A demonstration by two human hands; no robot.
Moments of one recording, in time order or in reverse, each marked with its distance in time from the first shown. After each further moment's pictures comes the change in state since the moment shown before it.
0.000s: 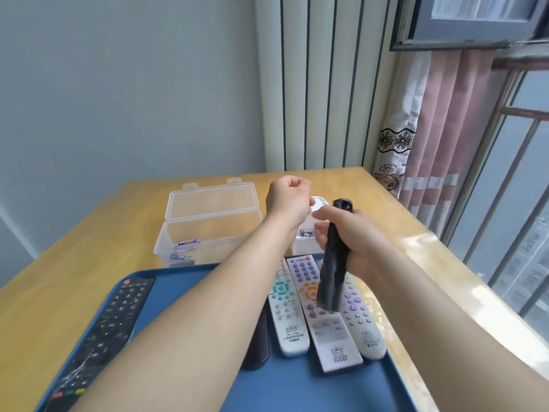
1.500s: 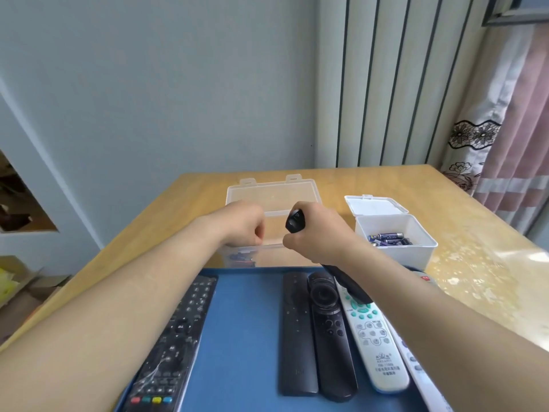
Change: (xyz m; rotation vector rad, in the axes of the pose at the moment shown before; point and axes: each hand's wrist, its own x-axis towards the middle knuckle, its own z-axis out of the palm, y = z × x) left_hand 0.054 -0.037 -0.188 1.364 -0.461 0.161; right_hand 0.049 0.047 0.116 -1.192 -0.267 -0.470
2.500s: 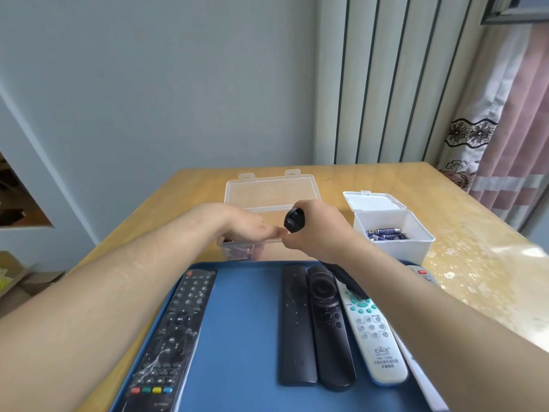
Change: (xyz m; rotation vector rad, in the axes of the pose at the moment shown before) left_hand -0.011 0.018 -0.014 0.041 -0.492 -0.060; right_hand 0.001 0.005 0.007 -0.057 0.007 -0.026
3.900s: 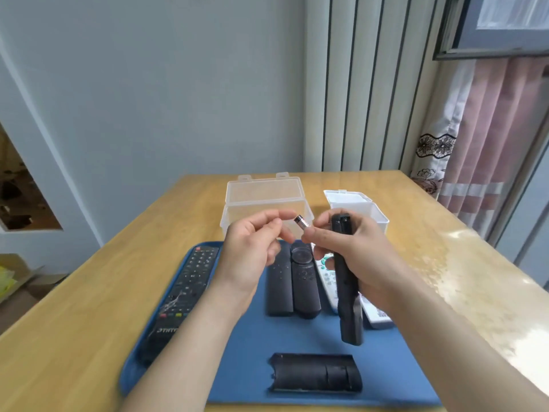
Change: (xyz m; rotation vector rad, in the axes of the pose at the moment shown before) left_hand -0.122 0.090 0.107 -1.587 0.915 0.513; right_hand -0.153 -0.013 -0.051 1.006 0.063 0.066
